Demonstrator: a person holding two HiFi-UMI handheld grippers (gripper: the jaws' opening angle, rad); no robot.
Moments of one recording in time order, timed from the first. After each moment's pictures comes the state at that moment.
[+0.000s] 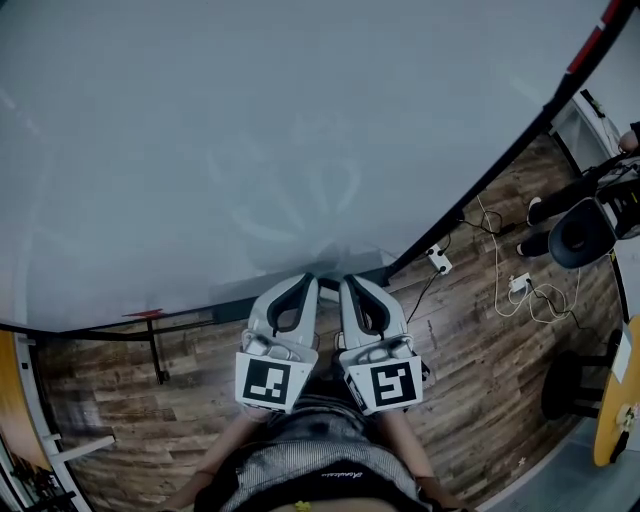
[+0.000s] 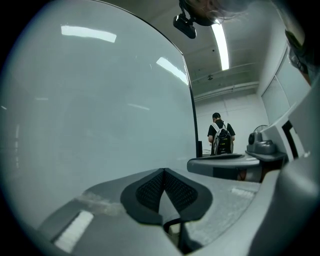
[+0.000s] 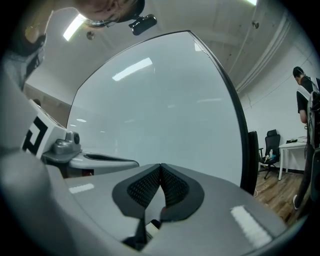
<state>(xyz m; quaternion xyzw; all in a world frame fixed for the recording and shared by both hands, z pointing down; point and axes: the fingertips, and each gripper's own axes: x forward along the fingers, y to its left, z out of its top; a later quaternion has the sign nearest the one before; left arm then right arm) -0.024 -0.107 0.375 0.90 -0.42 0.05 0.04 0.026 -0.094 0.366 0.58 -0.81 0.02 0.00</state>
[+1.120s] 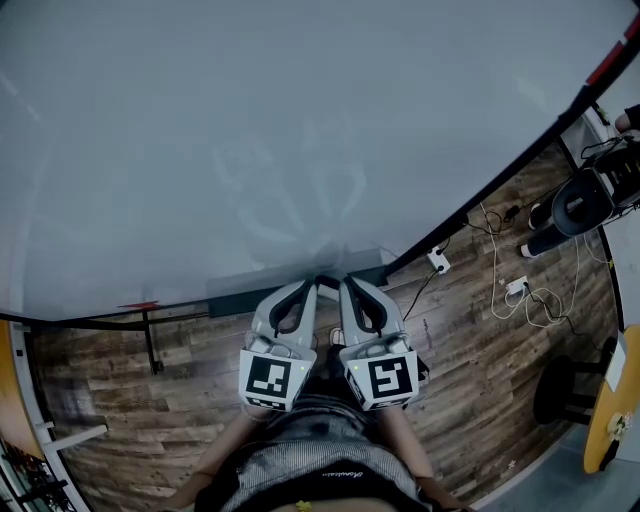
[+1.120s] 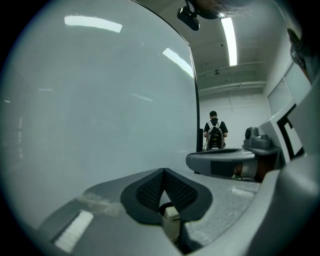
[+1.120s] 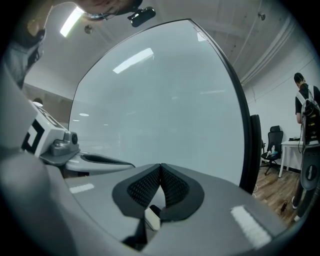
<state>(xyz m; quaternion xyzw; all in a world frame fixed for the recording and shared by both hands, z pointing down) -0.024 -0.102 0.419 0.90 -0.42 0.08 0.06 0.030 -0.097 0.400 0.57 -0.82 0.05 0.04</state>
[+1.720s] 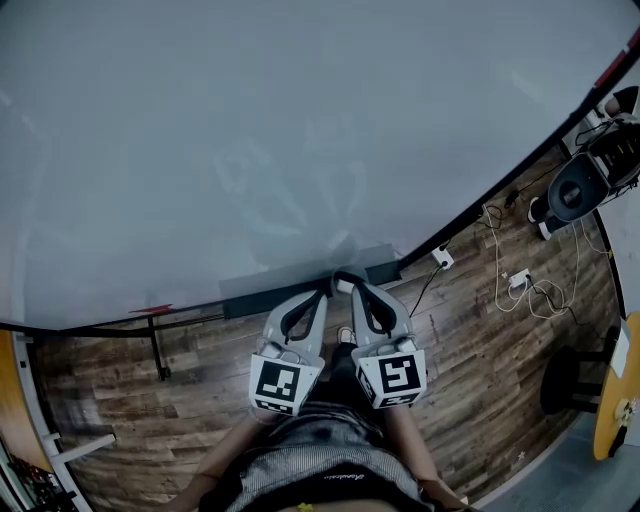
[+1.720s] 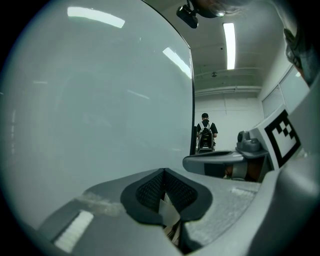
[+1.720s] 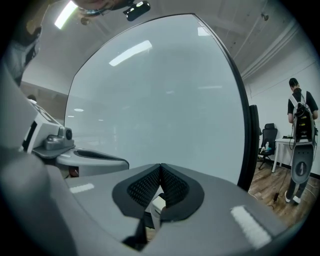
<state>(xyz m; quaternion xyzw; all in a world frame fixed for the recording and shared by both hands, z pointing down) -0.048 -0.081 0.435 0.92 -0.38 0.09 0.06 0.012 -0.082 0.424 0.59 -0.80 0.08 0.07</state>
